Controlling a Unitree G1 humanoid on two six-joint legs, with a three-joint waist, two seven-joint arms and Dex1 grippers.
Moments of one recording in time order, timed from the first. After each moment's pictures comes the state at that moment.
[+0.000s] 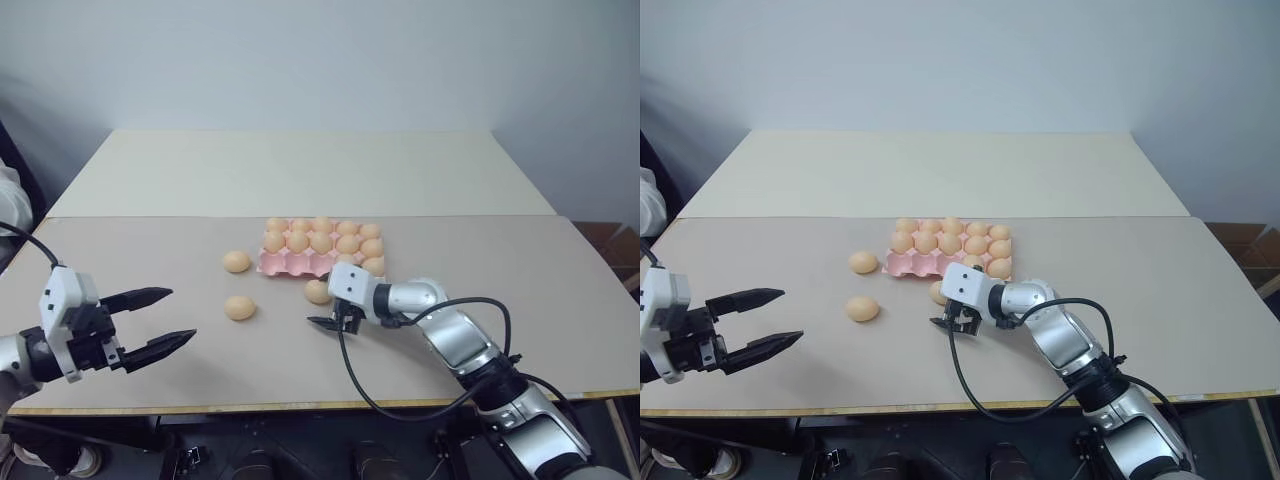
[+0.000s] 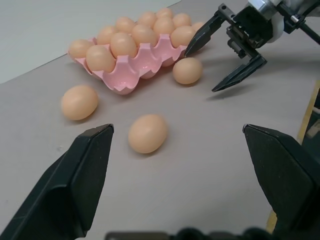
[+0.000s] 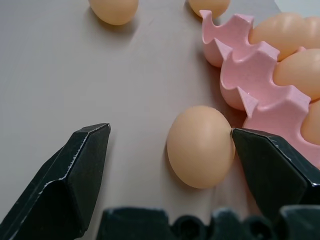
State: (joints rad) left arm 0.21 0.89 0.61 -0.39 -0.71 0.50 -1.10; right arm -0.62 -0.40 0.46 0.00 -0.04 0.36 0.80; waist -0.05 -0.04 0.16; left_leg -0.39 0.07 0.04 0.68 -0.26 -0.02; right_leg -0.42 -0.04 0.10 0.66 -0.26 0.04
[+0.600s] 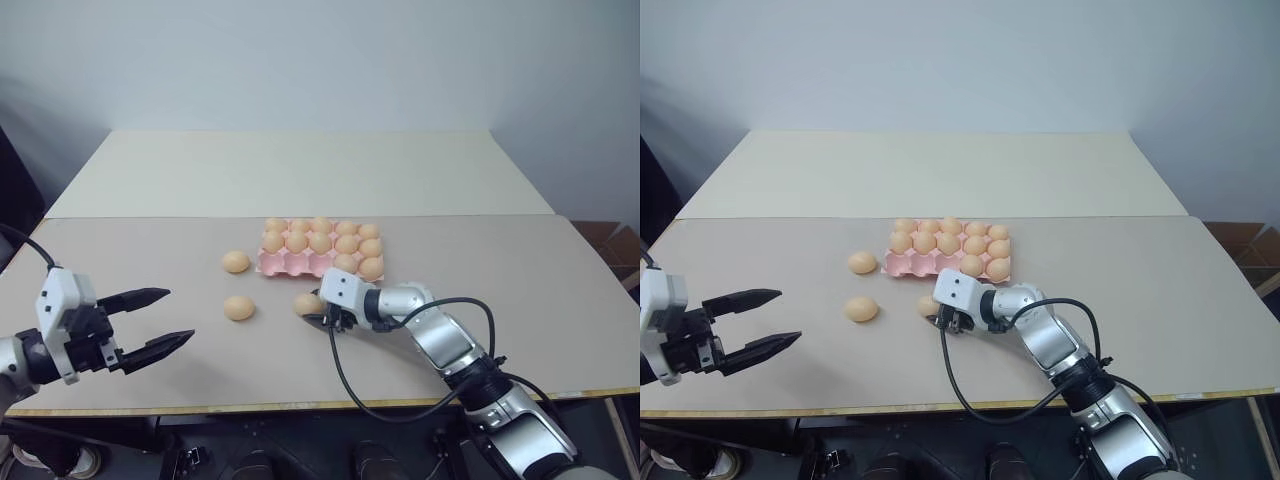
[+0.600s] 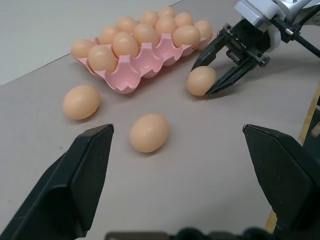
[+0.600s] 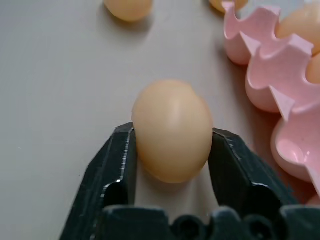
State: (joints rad) left arm 0.22 0.90 0.63 -0.40 -0.72 0.50 -1.09; right arm -0.61 -0.36 0.44 0.00 -0.03 0.36 0.84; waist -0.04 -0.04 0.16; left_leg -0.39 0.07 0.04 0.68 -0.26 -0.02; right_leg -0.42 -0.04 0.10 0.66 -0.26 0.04
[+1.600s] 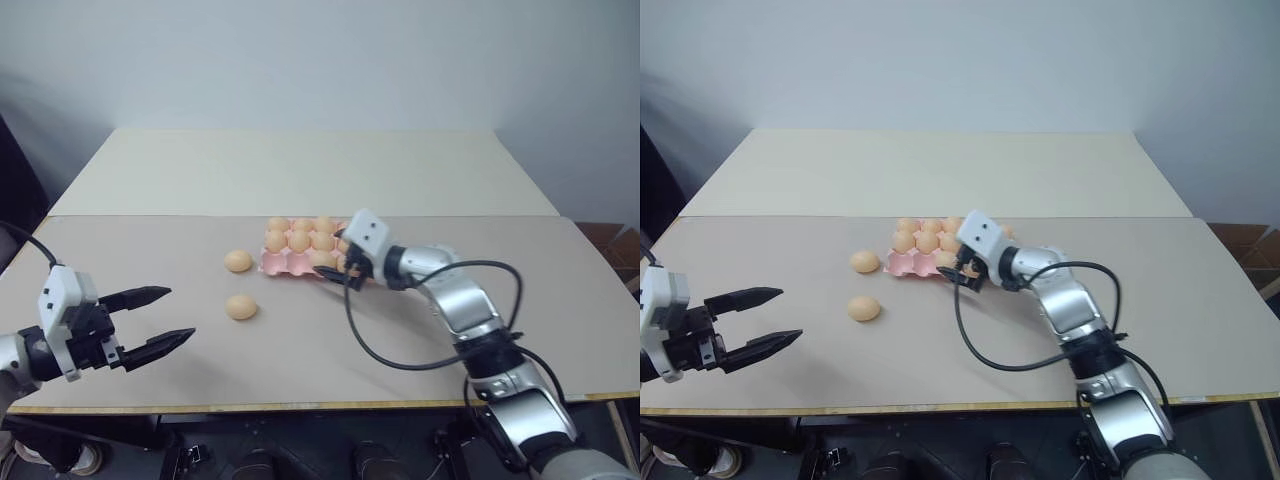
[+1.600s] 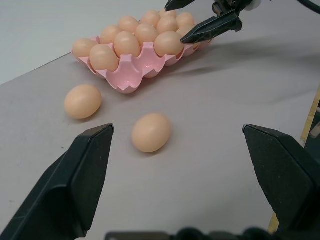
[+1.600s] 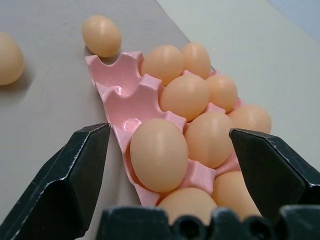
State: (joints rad) left arm 0.21 0.90 0.62 -0.38 -0.71 0.50 -1.09; right arm -0.69 -0.41 0.23 0.01 0.07 0.43 0.79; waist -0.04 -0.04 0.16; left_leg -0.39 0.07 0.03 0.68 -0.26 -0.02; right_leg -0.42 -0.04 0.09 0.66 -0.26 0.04
